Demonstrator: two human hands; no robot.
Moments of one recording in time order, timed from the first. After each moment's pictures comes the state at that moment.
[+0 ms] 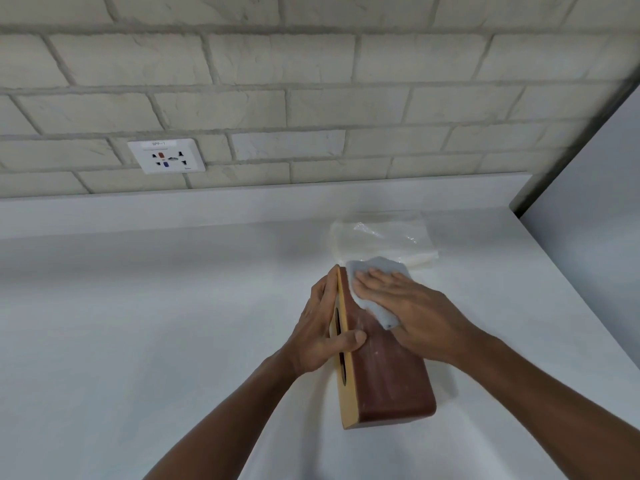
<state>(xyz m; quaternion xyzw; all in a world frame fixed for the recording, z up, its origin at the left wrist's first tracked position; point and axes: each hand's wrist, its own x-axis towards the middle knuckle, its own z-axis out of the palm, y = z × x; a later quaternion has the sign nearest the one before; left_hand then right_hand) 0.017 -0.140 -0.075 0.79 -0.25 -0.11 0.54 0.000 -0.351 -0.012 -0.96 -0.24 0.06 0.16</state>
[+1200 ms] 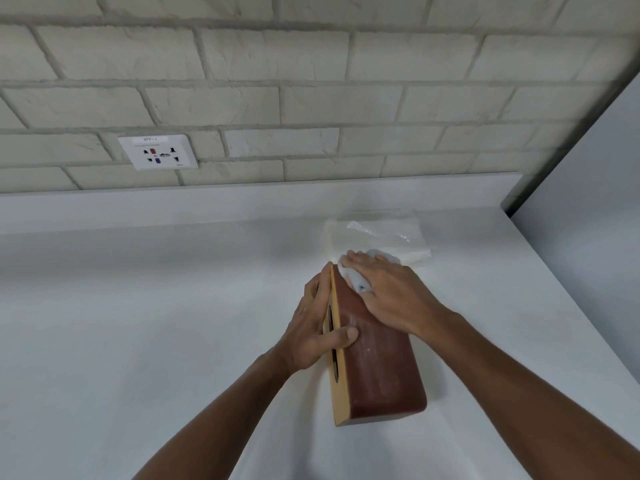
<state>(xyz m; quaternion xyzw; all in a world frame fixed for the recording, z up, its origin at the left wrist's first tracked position) 0.017 -0.141 -0.074 0.80 -0.25 -0.10 0.54 0.021 -0.321 0.010 -0.97 -0.15 0.02 0.19</state>
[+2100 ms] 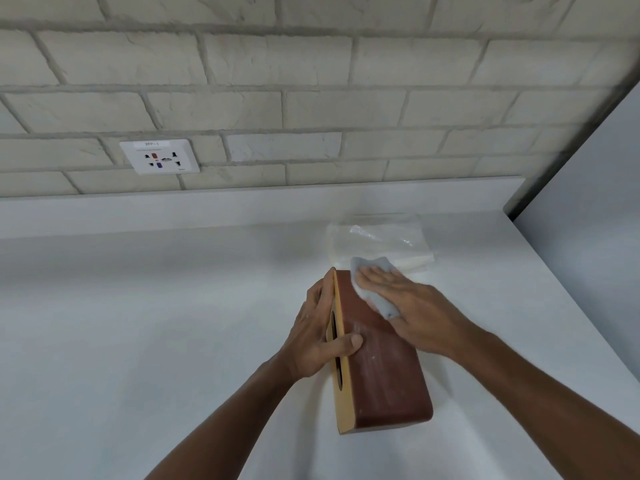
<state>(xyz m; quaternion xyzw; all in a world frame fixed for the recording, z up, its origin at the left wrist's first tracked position) 0.018 -0.141 -0.075 0.79 -0.26 -0.09 0.54 0.008 -0.356 -0.010 -0.96 -0.21 0.05 0.19</state>
